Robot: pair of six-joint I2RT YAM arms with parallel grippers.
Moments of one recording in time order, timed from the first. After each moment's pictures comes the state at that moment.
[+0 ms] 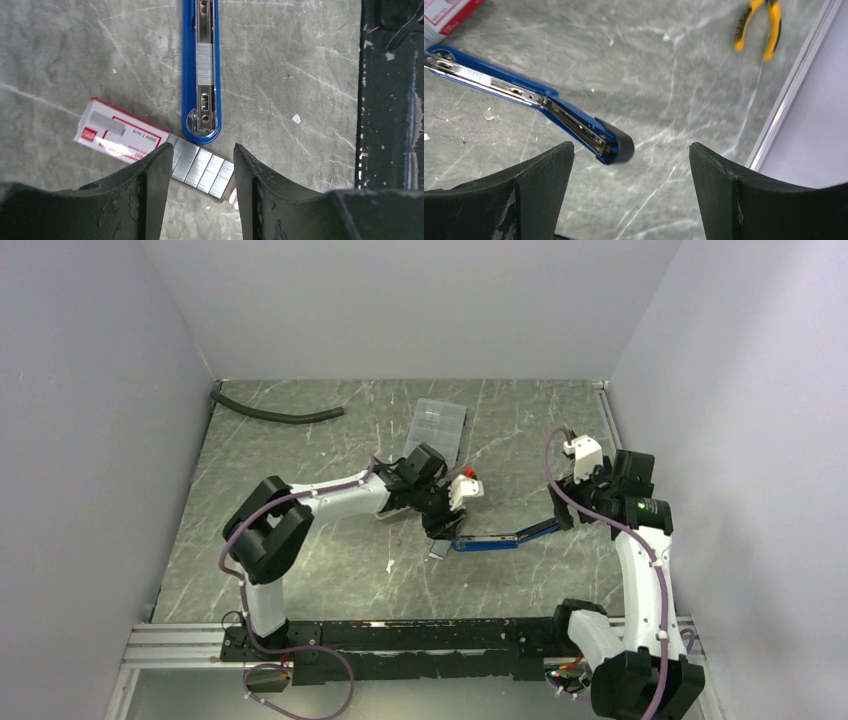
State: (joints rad) left arm -0.83 1.84 1.24 -0.27 0.62 0.40; right arm -0.18 0.92 0.89 -0.81 -0.32 -0.57
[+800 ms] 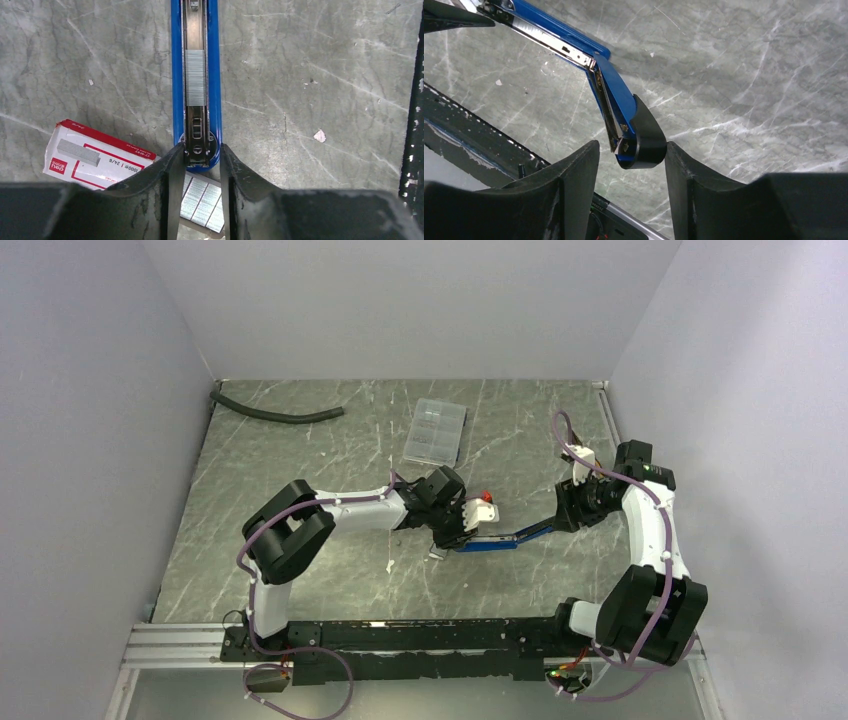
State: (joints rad) left arm -0.96 1.93 1.24 -0.20 0.43 0.43; right arm -0.32 1.24 0.98 -1.07 -0.53 -0.69
